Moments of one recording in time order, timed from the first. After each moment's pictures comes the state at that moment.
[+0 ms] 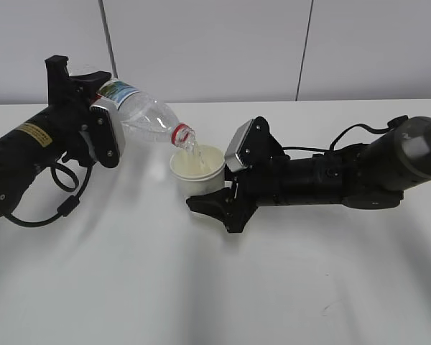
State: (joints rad) left arm -0.24 1.99 -0.84 0.19 -1.08 1.43; right arm 0.30 2.14 -1.08 -1.09 -0.82 0.44
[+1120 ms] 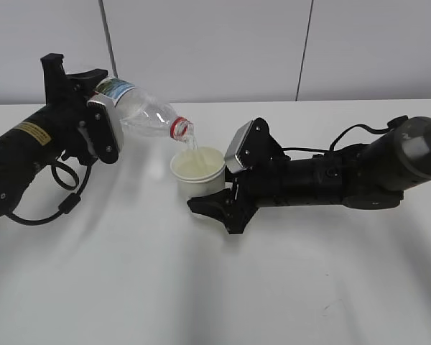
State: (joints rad) left arm -0.24 1.99 -0.84 0.17 -1.08 1.39; right arm 0.30 2.14 -1.08 -1.09 -0.81 0.44
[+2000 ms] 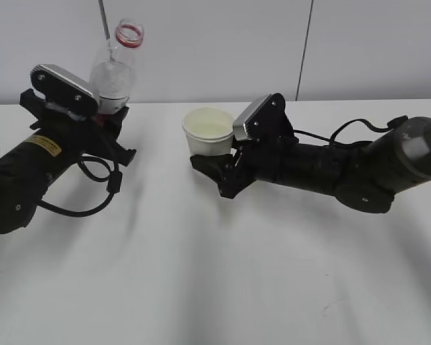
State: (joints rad) left arm -0.32 1.99 -0.80 0.01 -1.07 0.40; right arm 0.30 2.14 -1.08 -0.72 -0.88 0.26
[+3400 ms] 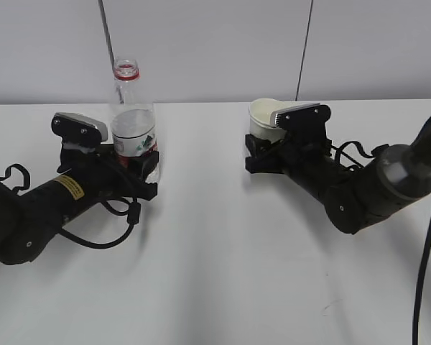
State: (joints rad) left arm -0.32 2.16 -0.80 0.24 -1.11 -0.08; right arm 0.29 2.27 -1.08 0.00 -0.91 0.00
